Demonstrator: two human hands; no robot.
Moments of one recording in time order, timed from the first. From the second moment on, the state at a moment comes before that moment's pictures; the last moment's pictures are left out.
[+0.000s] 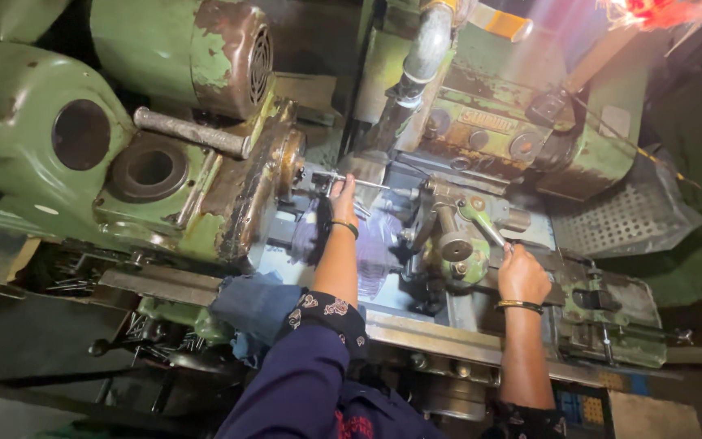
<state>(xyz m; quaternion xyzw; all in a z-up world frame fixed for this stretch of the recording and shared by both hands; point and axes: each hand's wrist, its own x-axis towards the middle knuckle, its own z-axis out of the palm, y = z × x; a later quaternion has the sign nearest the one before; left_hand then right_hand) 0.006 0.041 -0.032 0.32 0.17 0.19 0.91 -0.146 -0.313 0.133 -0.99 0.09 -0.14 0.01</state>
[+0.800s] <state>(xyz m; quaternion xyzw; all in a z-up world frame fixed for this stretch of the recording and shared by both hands) 0.014 0.020 -0.009 0.30 0.34 0.22 0.86 -0.304 -0.397 0.119 -0.73 0.01 -0.52 0.44</state>
